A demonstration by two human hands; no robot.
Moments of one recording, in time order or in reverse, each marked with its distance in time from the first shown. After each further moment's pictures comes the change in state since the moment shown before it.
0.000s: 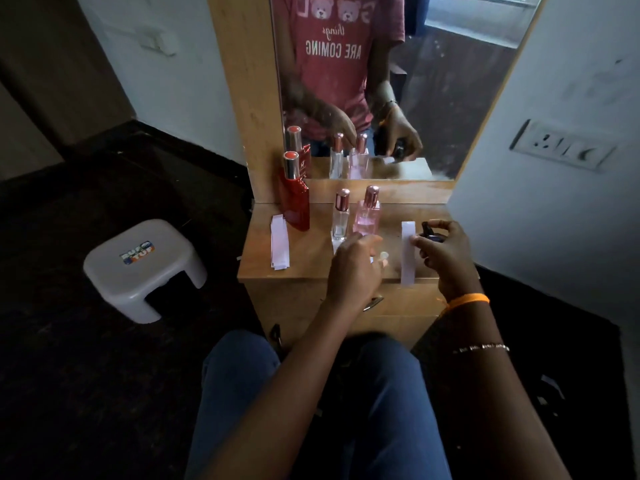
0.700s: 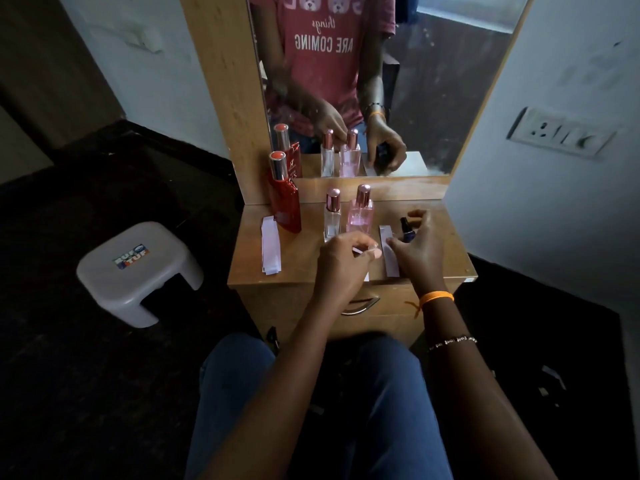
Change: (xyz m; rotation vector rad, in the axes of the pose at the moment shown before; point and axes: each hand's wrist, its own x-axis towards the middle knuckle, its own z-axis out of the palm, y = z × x) left_hand 0.011 -0.004 -0.007 -0.195 -0.054 -0.101; right_hand 0.015 0.019 0.033 -0.383 0.117 -0.228
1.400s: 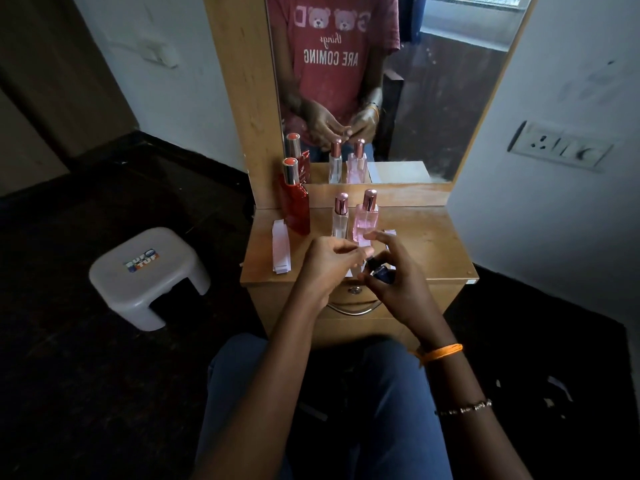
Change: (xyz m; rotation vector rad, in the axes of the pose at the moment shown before) left_hand -0.015 0.010 -0.037 -0.318 -0.113 -0.263; right_hand -0.074 -0.032 -0.018 0.273 -0.400 -0.273
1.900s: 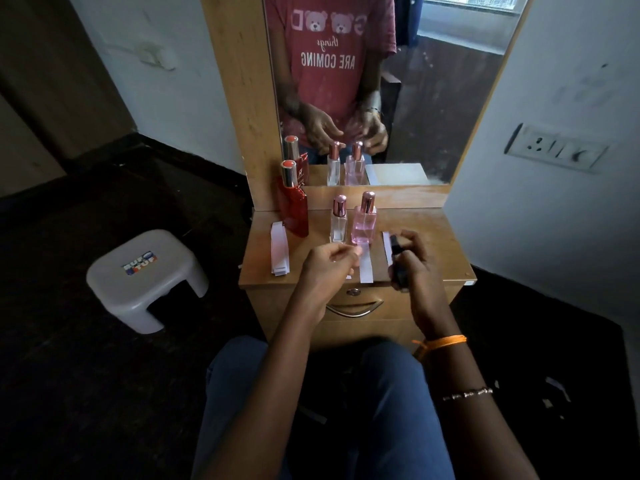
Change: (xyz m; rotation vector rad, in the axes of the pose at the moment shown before) left_hand -0.007 -0.005 -0.001 -0.016 0.025 -0.022; right_hand 0.010 0.013 -0.013 0.276 0.213 0.190
